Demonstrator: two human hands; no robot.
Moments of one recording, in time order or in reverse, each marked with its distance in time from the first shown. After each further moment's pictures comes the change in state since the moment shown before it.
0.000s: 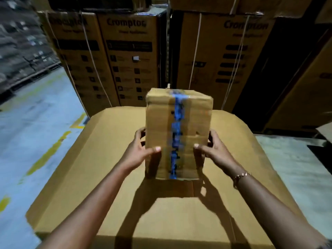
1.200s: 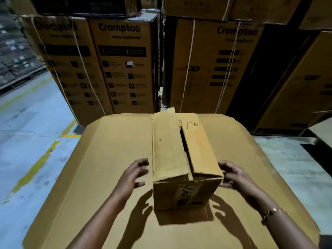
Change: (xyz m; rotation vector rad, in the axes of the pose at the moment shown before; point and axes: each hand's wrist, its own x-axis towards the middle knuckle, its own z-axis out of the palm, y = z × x) left_hand -0.028 -0.037 -0.045 -0.133 -0.023 -0.171; right_hand -0.052 0.016 0.008 0.112 0.020 0.217
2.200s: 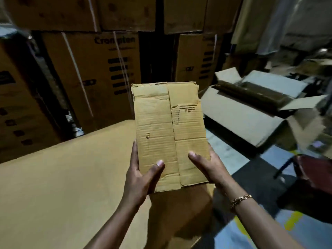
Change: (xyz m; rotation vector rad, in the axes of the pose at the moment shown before) left_hand -0.018 0.076 0.325 -0.053 -0.385 0.412; right_hand -0.137 0.023 -0.176 0.241 0.590 -0.182
